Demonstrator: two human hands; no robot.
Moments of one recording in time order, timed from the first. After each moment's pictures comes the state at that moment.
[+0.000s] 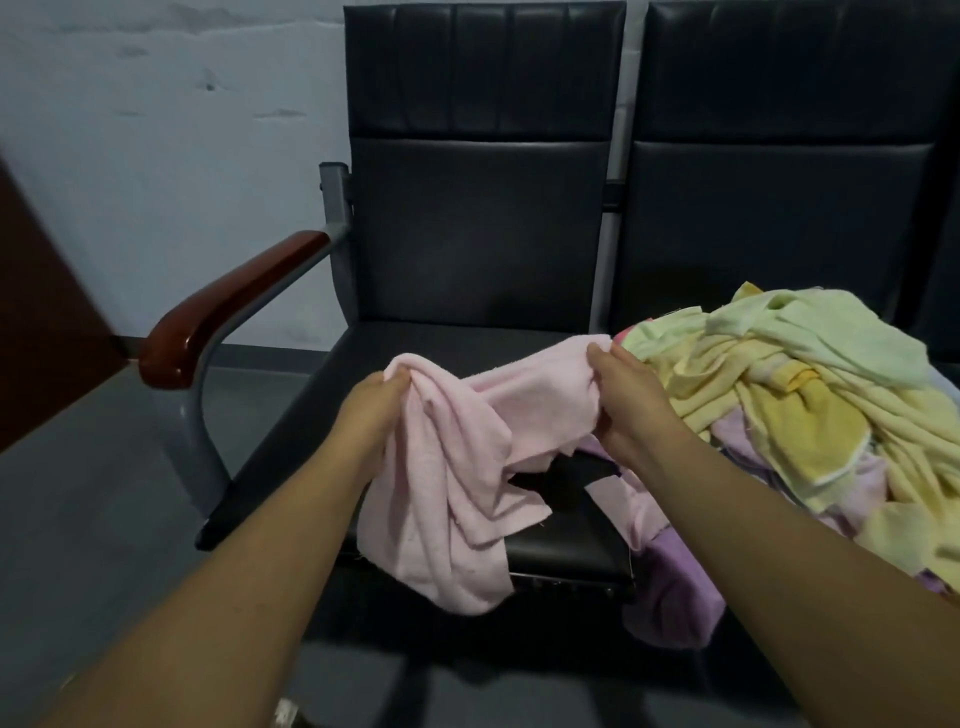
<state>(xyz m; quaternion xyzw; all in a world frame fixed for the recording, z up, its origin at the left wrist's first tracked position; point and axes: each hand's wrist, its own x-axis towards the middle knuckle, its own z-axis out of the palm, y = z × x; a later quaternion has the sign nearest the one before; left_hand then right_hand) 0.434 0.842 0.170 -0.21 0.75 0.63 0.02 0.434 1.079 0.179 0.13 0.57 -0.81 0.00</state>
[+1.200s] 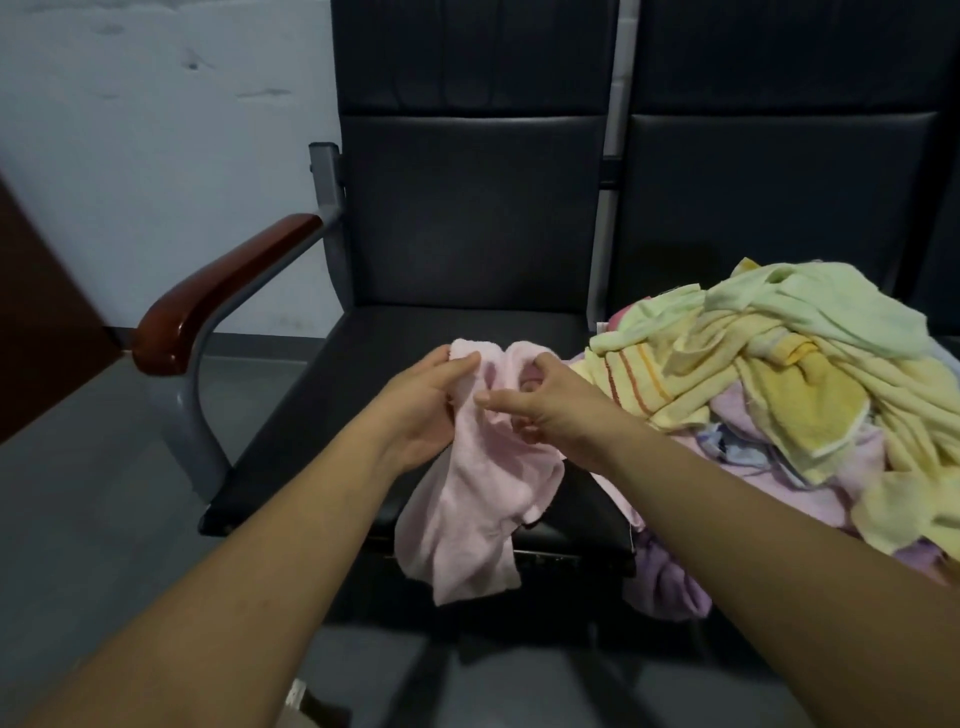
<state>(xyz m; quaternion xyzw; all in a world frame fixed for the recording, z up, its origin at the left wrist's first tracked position) 0.455 0.875 0.170 -0.02 0.57 0.81 0.15 0.459 1.041 0.170 -0.03 0.75 -0.65 0.12</state>
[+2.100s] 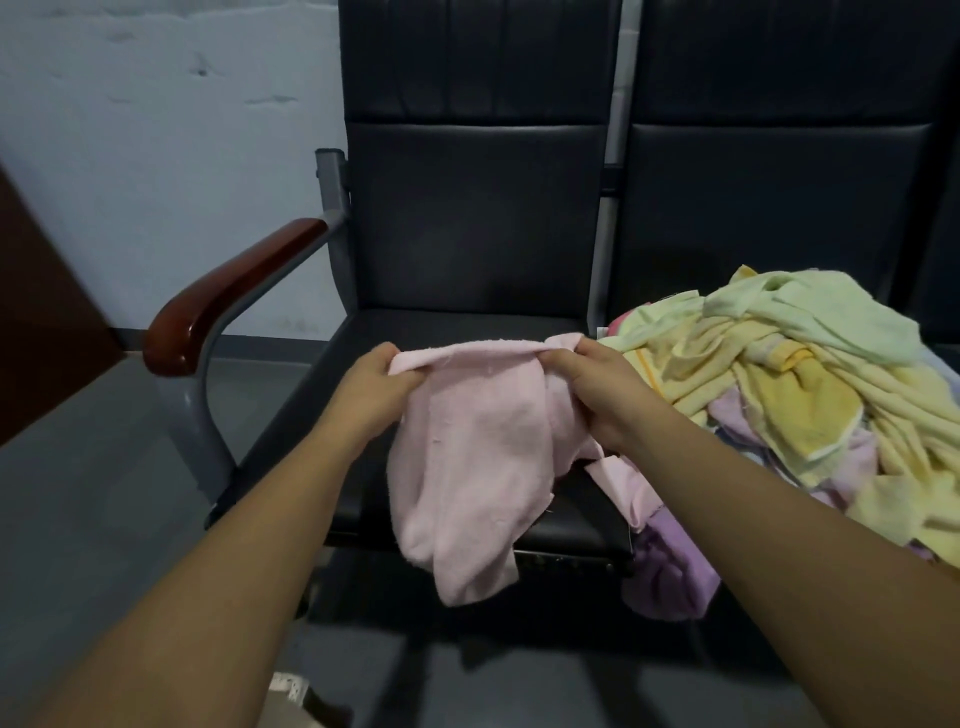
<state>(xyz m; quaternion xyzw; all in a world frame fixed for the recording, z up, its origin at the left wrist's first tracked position) 0.449 0.833 0.175 -0.08 0.88 0.46 -0.05 0.440 1.065 0.178 0.09 0.70 -0.71 0.04</state>
